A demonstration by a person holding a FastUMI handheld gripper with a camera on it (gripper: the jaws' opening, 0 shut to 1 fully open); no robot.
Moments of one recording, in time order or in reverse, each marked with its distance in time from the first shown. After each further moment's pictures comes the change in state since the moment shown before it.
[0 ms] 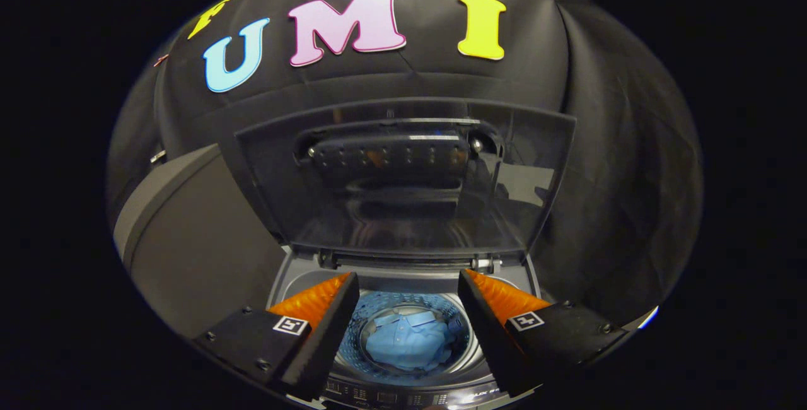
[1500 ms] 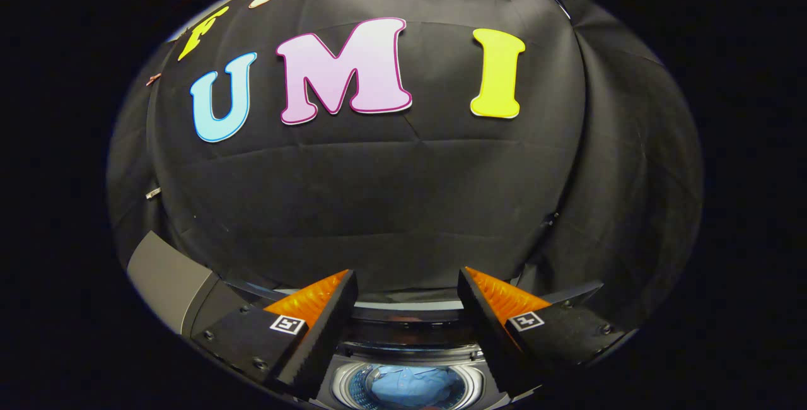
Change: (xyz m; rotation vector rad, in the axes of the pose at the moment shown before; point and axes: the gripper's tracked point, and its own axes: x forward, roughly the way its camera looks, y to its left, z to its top) arm 0.048 0.014 0.152 0.016 -0.141 -0.001
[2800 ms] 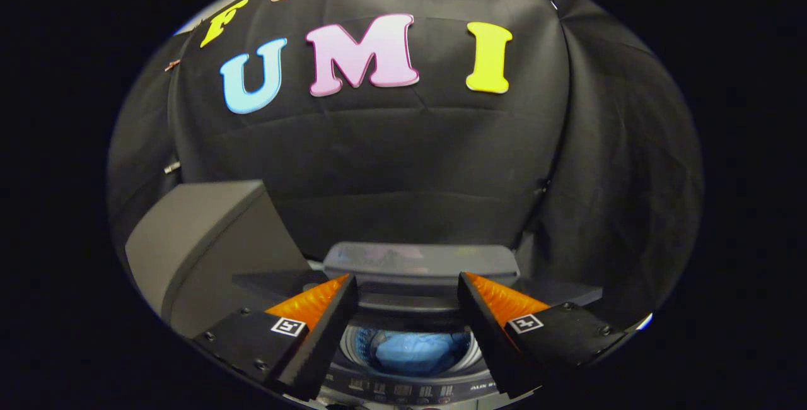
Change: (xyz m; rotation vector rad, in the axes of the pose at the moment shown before) arm -0.123 -0.003 -0.138 -0.037 0.151 -0.001
